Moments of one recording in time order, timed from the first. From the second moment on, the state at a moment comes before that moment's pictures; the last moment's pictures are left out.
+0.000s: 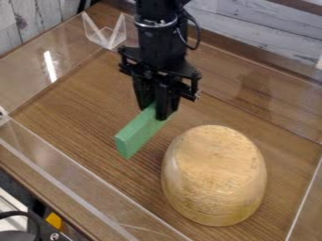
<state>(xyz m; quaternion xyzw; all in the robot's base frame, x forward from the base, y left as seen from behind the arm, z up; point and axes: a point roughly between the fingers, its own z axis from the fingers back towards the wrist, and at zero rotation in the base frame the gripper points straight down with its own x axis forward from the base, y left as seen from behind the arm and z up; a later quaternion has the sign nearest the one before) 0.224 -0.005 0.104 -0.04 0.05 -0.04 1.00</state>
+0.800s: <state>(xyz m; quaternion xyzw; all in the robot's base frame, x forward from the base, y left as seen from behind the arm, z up) 0.220 -0.001 0.103 -0.03 0.07 -0.03 1.00</state>
